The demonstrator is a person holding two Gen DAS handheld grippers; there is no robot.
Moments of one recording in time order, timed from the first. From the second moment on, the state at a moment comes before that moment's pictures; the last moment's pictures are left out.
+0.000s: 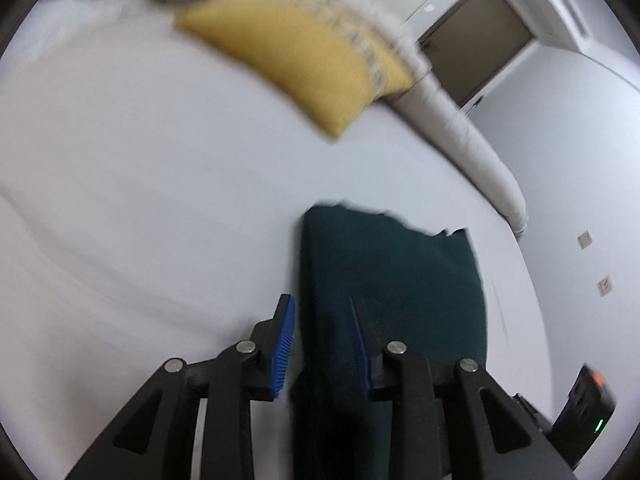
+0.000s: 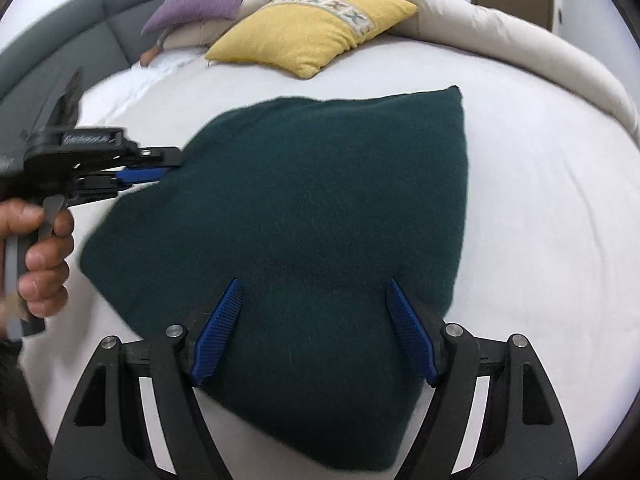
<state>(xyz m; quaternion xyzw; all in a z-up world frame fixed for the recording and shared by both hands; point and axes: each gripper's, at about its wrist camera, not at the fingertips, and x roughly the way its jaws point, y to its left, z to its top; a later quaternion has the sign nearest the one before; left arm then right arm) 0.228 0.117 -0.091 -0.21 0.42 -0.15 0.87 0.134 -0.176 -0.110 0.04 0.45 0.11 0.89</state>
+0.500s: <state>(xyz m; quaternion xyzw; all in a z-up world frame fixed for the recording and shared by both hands) 0.210 0.082 -0.145 -0.11 0.45 -0.17 0.87 0.127 -0.272 -0.147 0.33 0.47 0.19 0.80</state>
